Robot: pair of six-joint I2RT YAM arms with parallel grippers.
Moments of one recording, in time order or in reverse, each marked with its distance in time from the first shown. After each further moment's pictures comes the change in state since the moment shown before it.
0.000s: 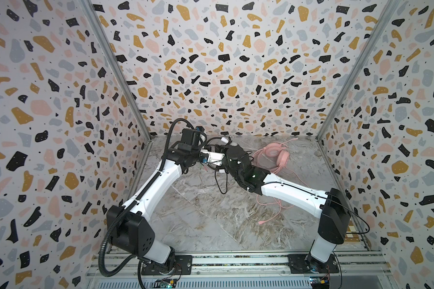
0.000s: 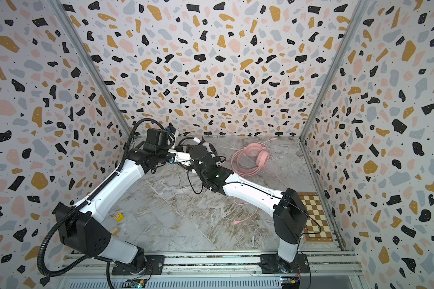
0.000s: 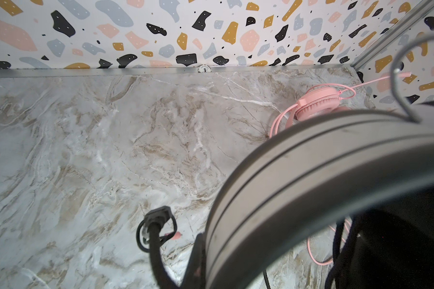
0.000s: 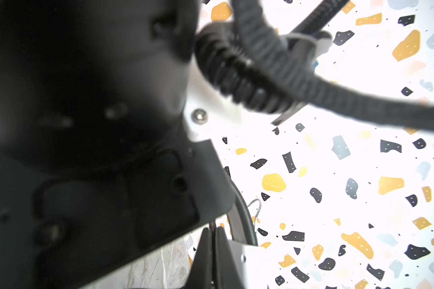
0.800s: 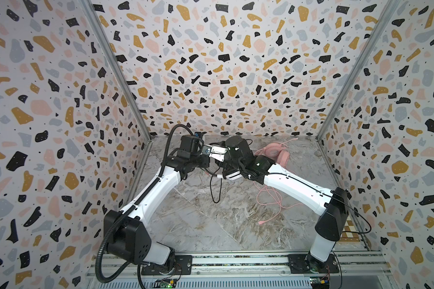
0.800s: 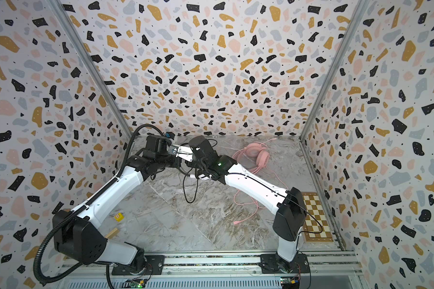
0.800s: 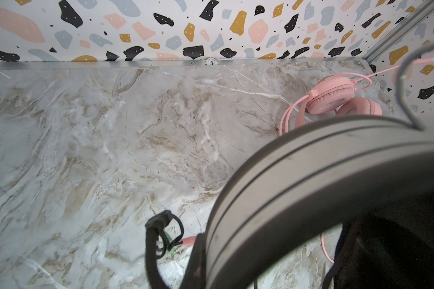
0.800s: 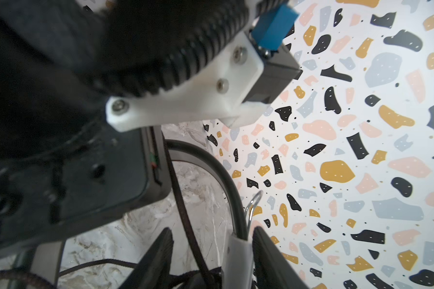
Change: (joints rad) left arm -0.004 -0.064 -0.137 0.084 -0.027 0.011; right arm -0.041 0.032 0.221 -0.420 -0.146 0.242
